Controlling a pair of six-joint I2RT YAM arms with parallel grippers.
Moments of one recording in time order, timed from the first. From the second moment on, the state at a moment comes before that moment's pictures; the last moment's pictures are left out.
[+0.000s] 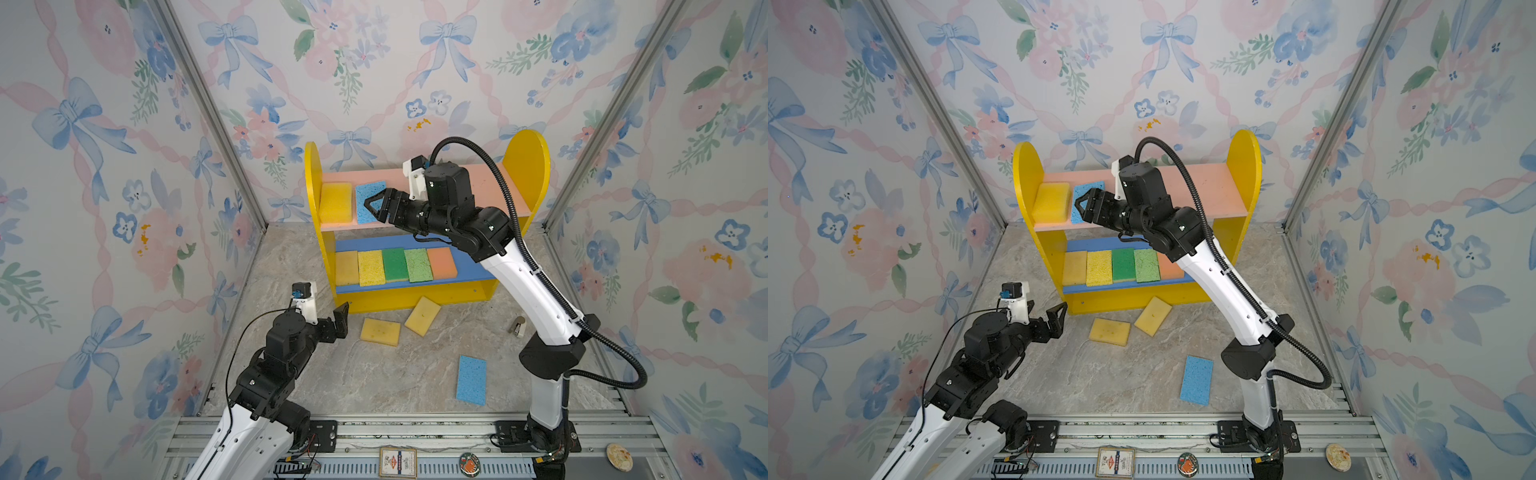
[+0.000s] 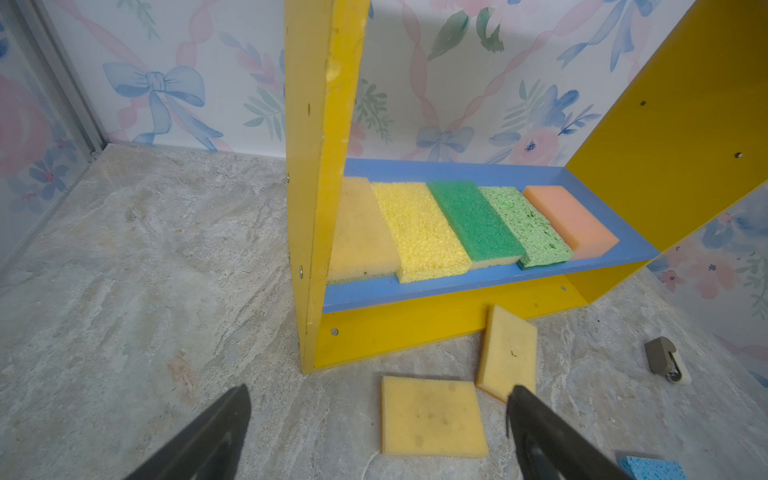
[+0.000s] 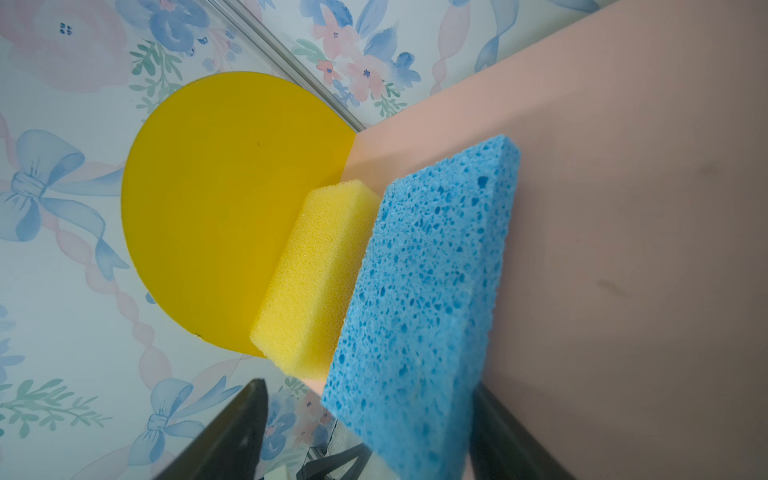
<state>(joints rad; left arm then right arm) -0.42 0.52 0.62 -0.45 -0.15 -0.30 0.80 1.98 2.51 -0.84 -0.09 0.77</state>
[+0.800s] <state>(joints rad) -0.42 0.52 0.62 -0.45 -0.15 -0.30 0.83 2.05 2.63 -0.94 -0.04 0.40</state>
